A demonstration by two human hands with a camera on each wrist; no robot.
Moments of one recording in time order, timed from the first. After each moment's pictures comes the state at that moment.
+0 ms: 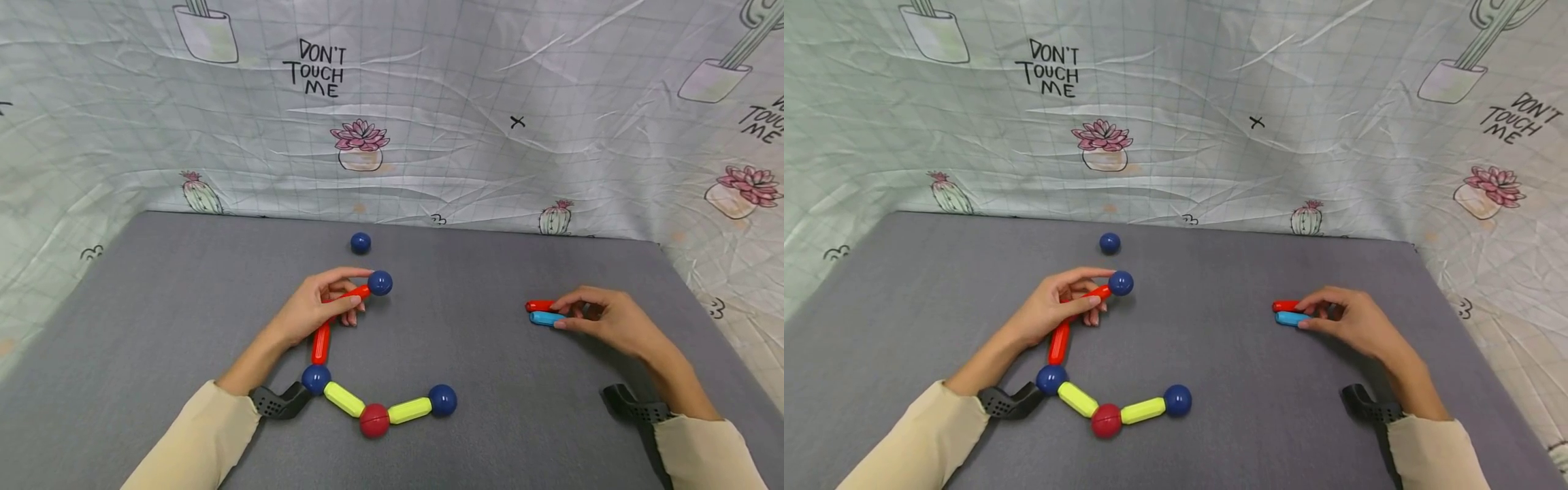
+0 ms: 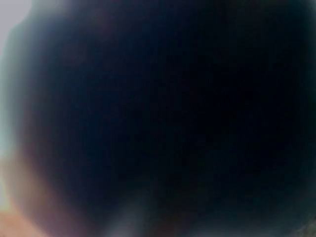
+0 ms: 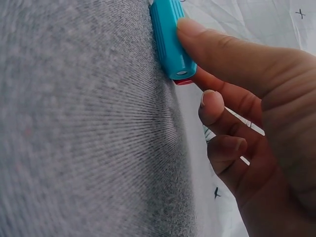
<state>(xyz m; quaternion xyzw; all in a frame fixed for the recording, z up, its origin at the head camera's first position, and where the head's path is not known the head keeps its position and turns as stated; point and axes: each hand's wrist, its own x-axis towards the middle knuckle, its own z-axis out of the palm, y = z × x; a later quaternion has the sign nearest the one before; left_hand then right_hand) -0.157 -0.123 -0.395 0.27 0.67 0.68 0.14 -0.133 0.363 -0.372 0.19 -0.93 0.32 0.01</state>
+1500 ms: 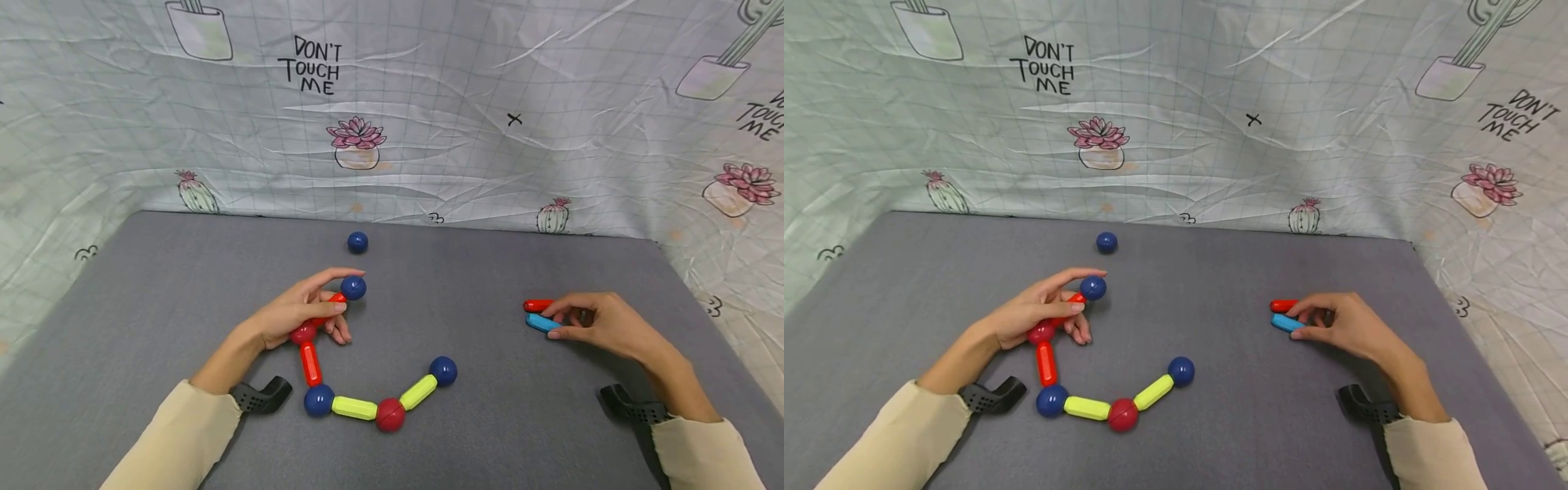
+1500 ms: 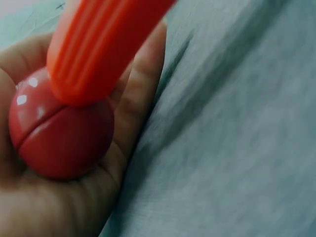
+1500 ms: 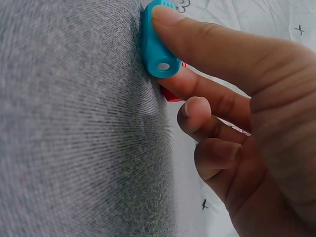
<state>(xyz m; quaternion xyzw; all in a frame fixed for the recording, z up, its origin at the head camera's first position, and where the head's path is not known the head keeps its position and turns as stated) -0.157 -0.145 -0.388 0.24 0.60 0.70 0.31 -0.129 0.356 -0.368 0.22 -0.94 0.27 -0.02</state>
